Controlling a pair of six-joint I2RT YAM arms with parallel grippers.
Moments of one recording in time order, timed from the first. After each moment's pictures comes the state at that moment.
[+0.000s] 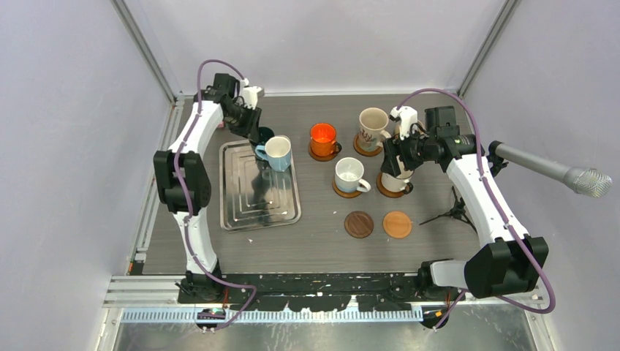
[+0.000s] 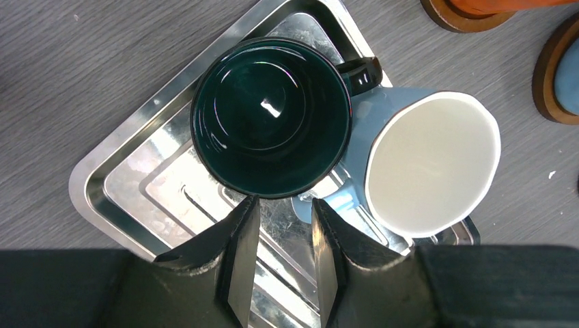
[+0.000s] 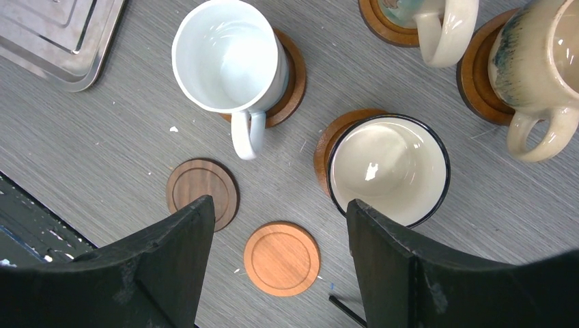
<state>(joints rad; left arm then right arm) -0.10 2.03 1.88 -0.94 0.38 0.28 0.11 1.30 1.23 -0.83 -0.43 -0.32</state>
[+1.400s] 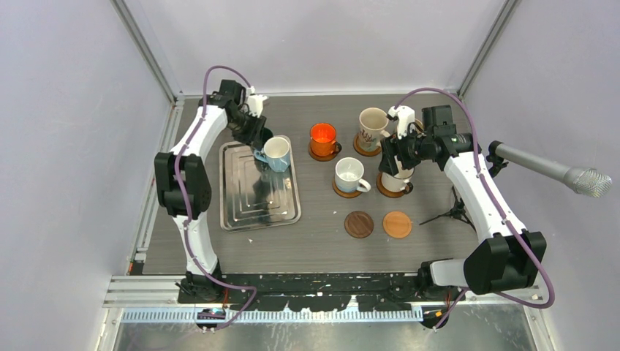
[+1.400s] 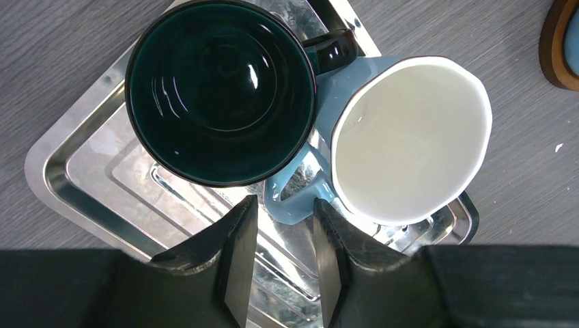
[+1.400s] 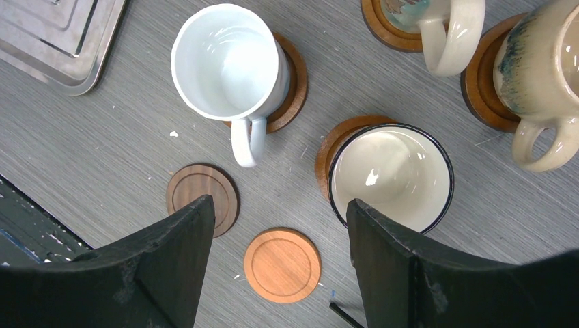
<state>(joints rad) -0.14 1.99 1.79 -0.94 0.35 0.30 0.12 1.32 1.23 -0.81 -0.43 -0.31</state>
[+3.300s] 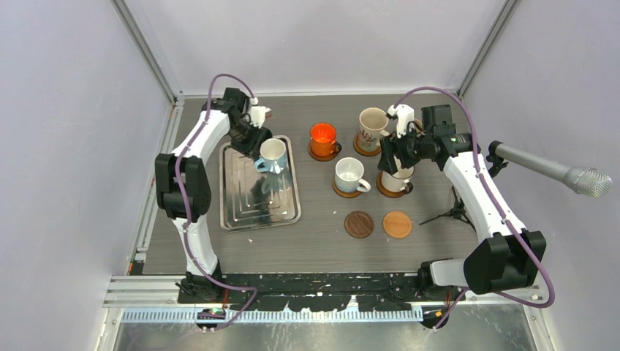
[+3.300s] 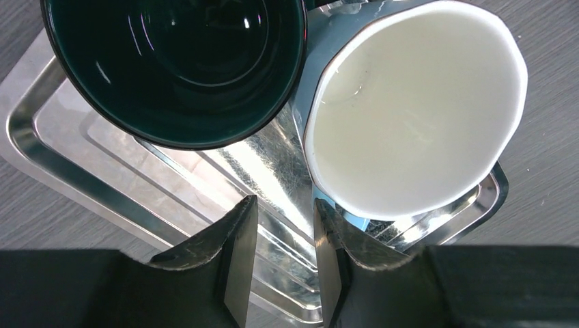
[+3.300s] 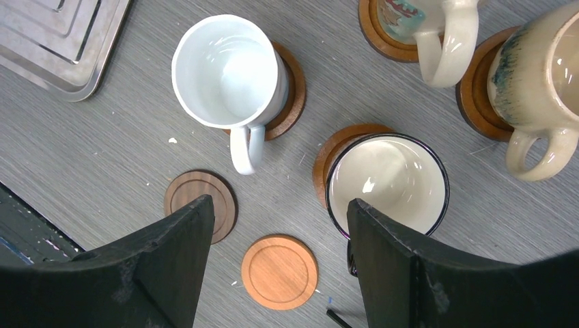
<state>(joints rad) -0.17 1.96 1.71 -0.98 0.27 0.34 0.13 1.32 1.23 -0.78 -0.43 -0.31</state>
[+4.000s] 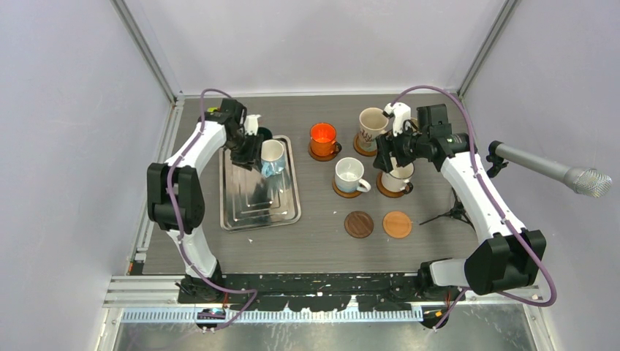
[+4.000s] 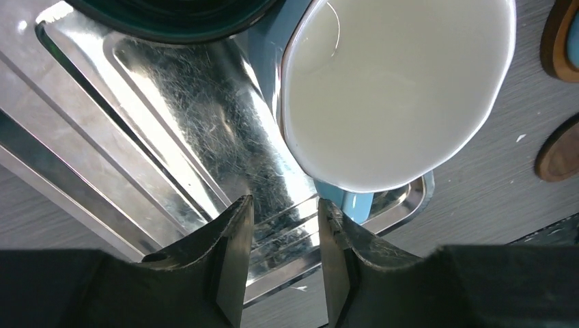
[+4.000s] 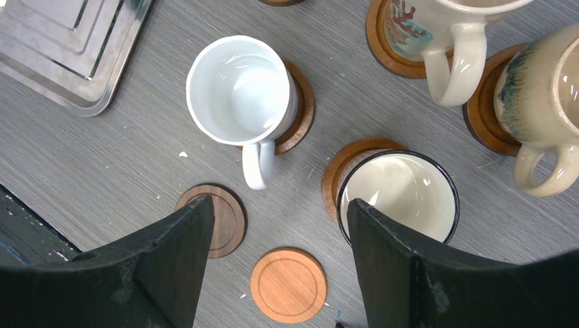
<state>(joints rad) -0.17 1.84 1.52 -0.93 0.29 0.05 0.16 1.32 1.23 -0.75 -0.42 -0.26</state>
